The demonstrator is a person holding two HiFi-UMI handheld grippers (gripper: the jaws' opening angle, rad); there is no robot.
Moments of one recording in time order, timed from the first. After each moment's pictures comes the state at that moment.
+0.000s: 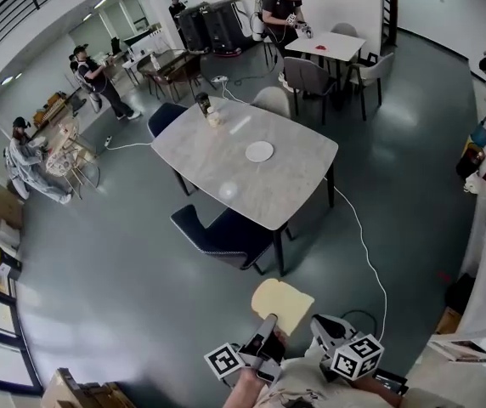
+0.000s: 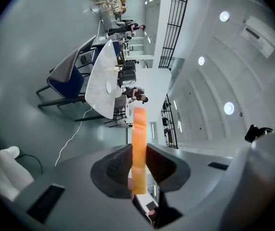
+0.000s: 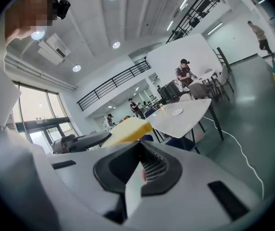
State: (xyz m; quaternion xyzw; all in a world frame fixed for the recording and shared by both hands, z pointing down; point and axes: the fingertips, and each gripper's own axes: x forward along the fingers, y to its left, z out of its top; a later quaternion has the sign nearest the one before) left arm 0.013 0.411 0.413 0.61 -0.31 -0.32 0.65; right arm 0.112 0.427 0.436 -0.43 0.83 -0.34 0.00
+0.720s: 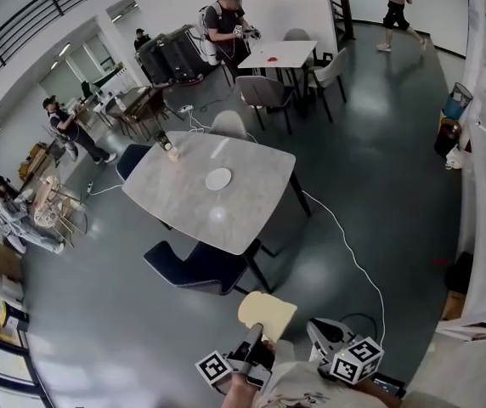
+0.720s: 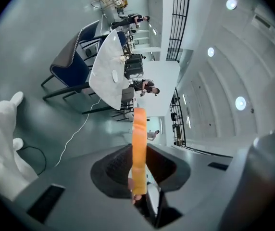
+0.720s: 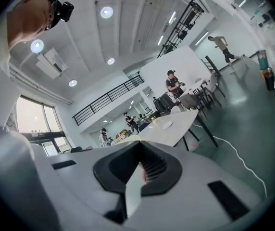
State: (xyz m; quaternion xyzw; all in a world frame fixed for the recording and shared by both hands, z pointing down) left arm 0.104 0.388 0.452 0.60 -0.32 -0.27 0.68; right arm 0.231 0.414 0.442 -0.48 0.81 -0.33 0.08
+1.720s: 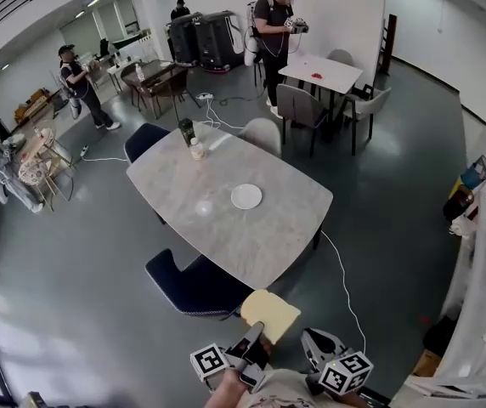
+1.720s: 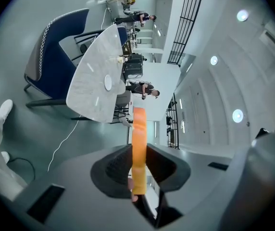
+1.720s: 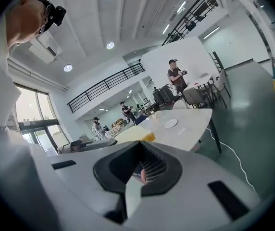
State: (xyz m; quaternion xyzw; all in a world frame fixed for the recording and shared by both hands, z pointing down) left arm 0.023 0.186 0.441 0.59 -0.27 -0.31 0.69; right arm 0.133 0.218 0.435 -0.48 0.82 -0.33 0.00
